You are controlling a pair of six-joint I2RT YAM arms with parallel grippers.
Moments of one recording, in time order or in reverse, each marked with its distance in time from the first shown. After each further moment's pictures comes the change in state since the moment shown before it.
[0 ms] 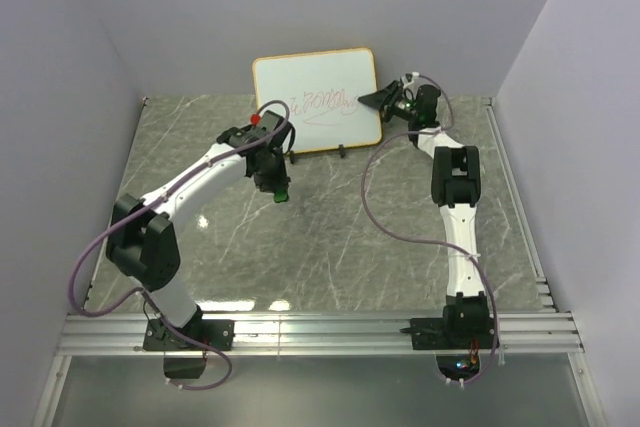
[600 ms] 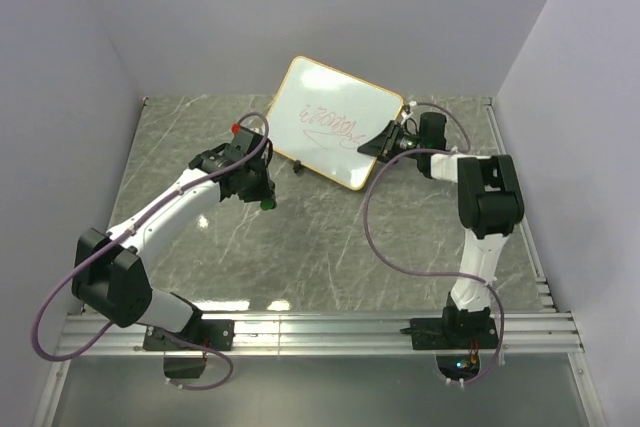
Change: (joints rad) left arm 0.039 -0.257 -0.261 0.126 0.008 0.055; right arm 0.058 -0.692 -0.966 -0.156 0.037 -0.486
